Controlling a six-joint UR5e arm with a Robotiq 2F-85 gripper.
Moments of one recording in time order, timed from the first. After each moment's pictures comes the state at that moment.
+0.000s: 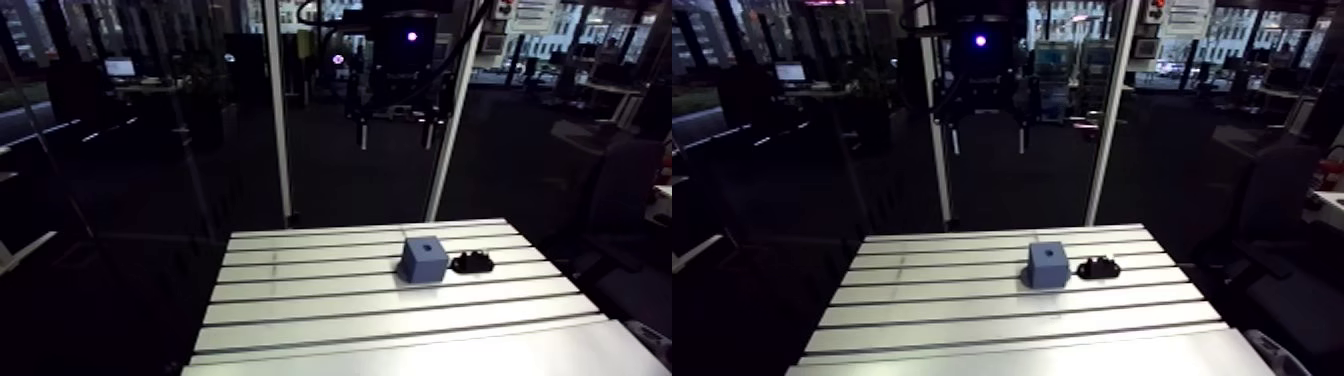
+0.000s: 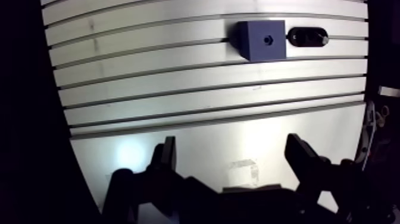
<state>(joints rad) -0.12 -1.52 1.56 -1.60 -1.61 -1.59</state>
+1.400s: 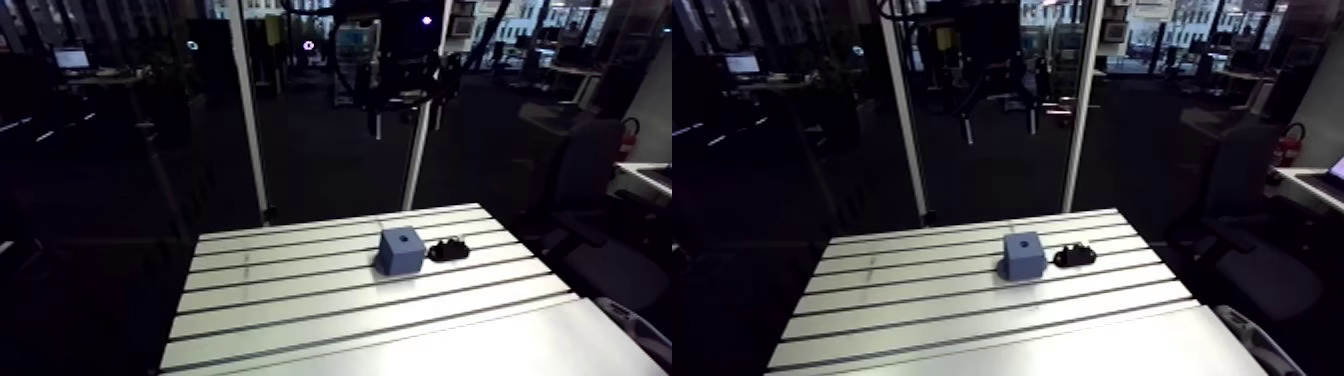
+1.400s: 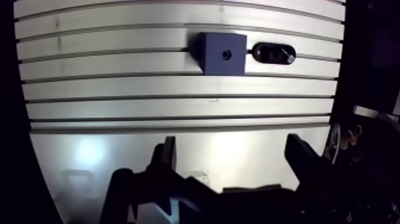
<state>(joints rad) -0.22 -1.48 1.53 -1.63 -1.67 -1.82</state>
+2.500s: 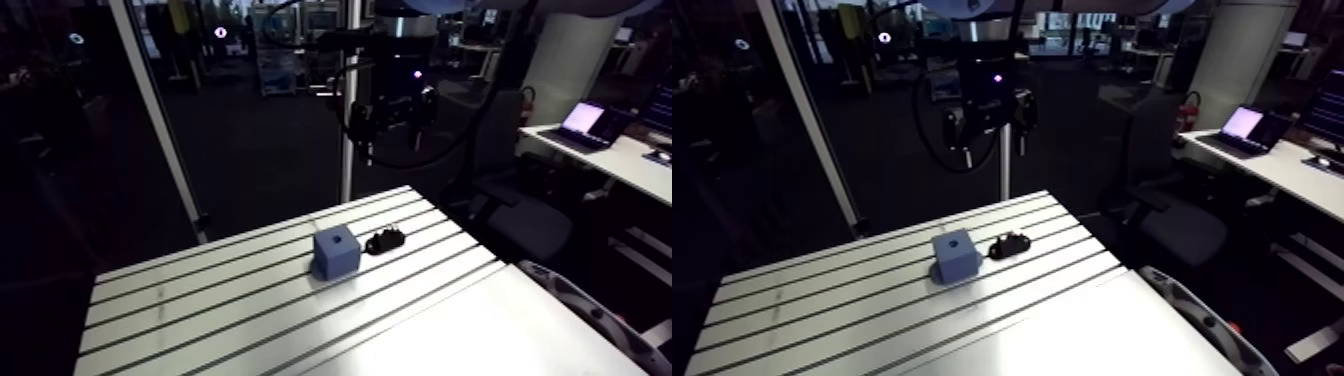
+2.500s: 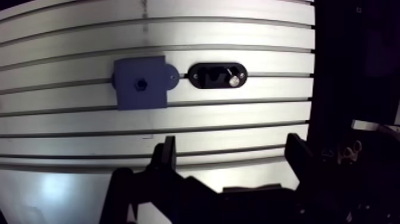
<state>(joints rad) -0.48 -1.43 1.71 -1.96 -1.62 -2.05</state>
